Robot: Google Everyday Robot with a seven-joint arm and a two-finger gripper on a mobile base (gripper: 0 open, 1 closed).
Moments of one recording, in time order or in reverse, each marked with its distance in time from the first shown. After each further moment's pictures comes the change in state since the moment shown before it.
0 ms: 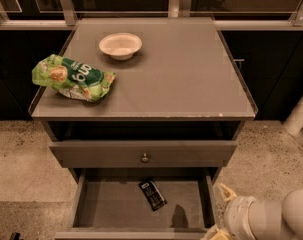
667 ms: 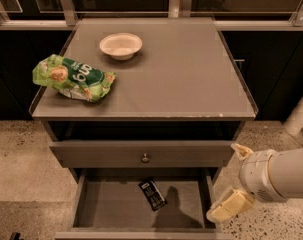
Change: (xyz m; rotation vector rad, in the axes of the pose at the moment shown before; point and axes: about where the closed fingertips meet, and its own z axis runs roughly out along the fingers) arm -0.080 -0.044 -0.087 0.072 0.070 -0.084
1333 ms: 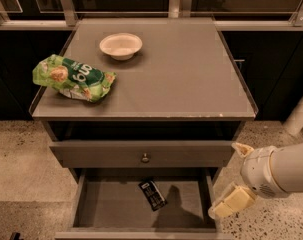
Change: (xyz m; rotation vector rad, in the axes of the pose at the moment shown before) arm 0.001 -0.006 -0.001 -0.031 -0.001 0.028
